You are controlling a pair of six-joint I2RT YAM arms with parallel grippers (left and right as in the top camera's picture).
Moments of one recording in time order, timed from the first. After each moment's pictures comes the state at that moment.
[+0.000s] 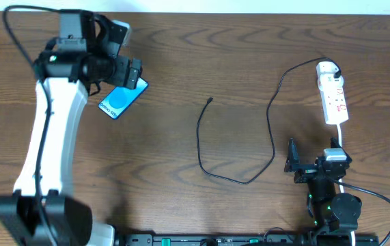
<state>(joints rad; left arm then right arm) -0.02 1.66 1.59 -0.93 0.22 0.29 -0.01 0.01 0.01 -0.07 -0.06 -0.01</state>
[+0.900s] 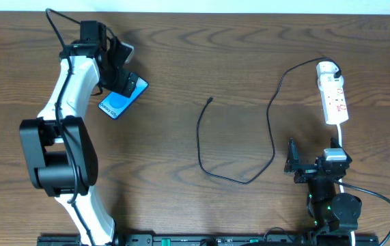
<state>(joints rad) 0.04 2.02 1.59 -0.84 0.10 0.44 -0.01 0.01 0.01 -0.07 -0.06 -0.01</state>
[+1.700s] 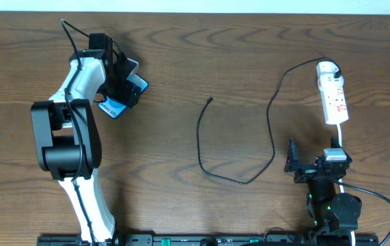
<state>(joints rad) 0.05 2.16 1.59 -0.84 0.10 0.48 -0.01 0.01 0.01 -0.07 -0.06 -0.01</state>
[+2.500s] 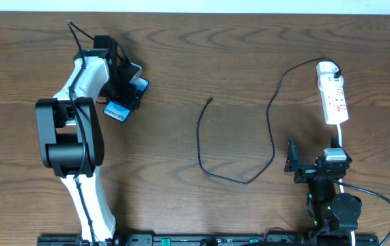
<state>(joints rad) 0.02 2.19 1.61 -0.93 0.08 0.48 -0.01 0.01 0.01 -0.07 -0.06 -0.01</state>
